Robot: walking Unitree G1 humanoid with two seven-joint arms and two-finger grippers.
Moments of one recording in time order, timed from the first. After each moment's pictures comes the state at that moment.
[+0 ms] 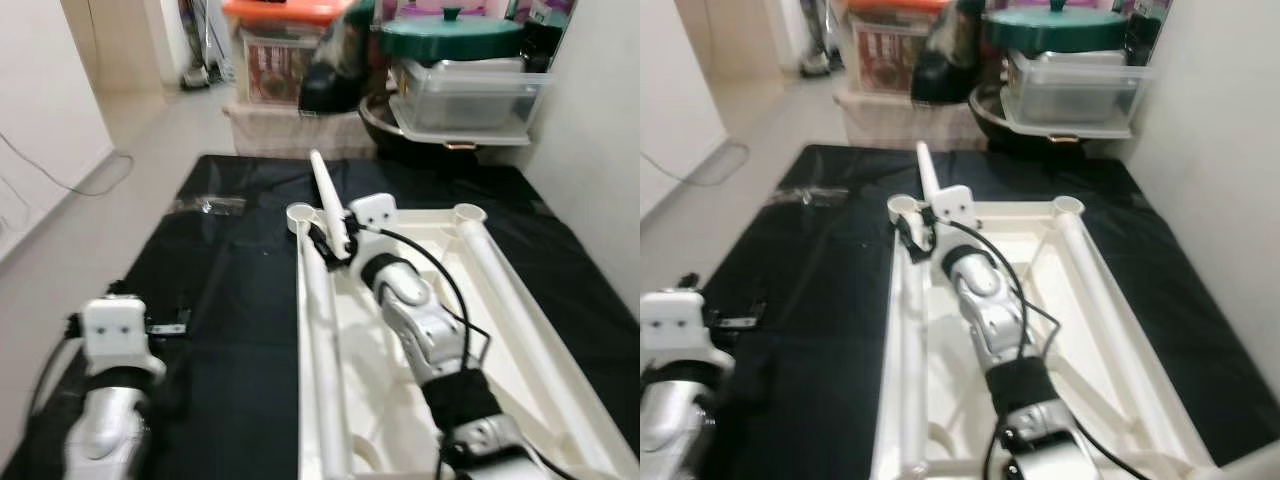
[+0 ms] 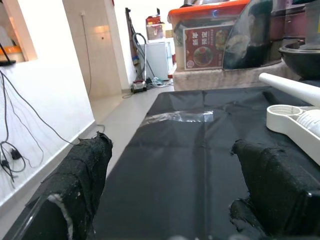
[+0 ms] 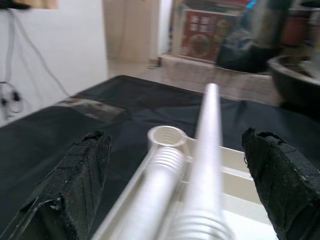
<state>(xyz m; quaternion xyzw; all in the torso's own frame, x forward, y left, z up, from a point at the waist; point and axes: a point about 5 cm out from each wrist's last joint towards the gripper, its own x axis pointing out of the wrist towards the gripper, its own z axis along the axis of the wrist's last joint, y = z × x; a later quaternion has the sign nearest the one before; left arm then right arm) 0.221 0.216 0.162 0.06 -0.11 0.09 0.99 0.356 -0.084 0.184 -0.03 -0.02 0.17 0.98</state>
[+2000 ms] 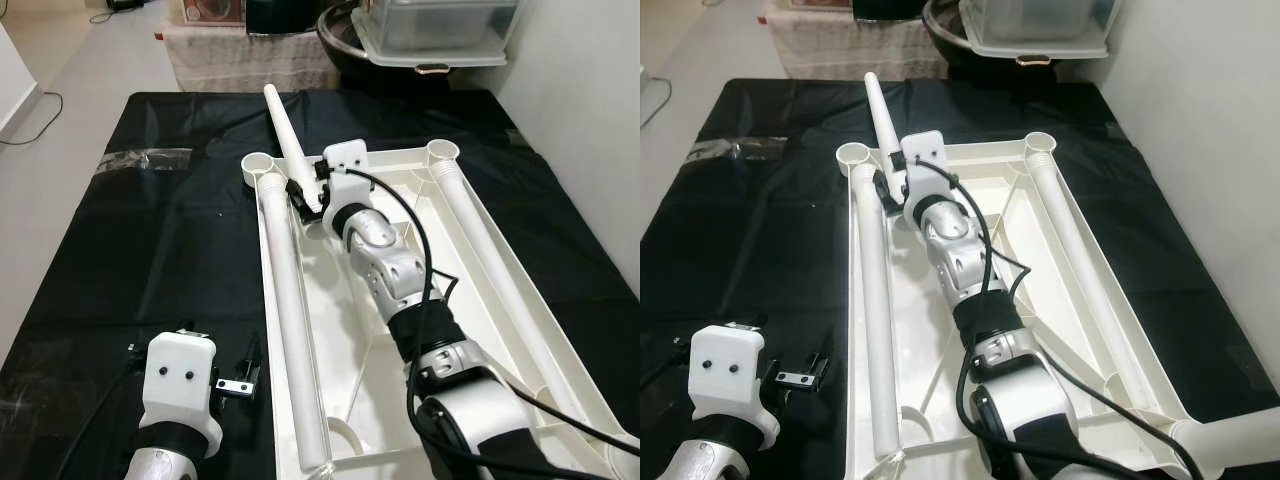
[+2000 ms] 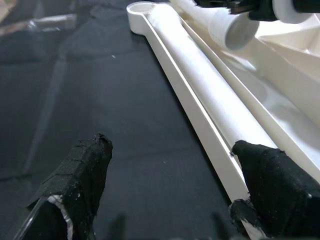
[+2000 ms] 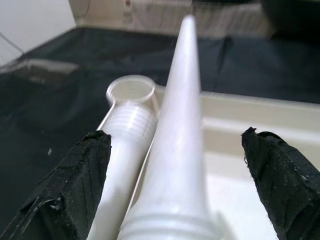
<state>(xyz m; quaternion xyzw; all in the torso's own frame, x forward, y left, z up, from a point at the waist) 0.155 0.128 0.174 0.02 0.02 -0.01 1.00 0.380 -0.037 0.212 -0.02 0.01 0.18 0.98</state>
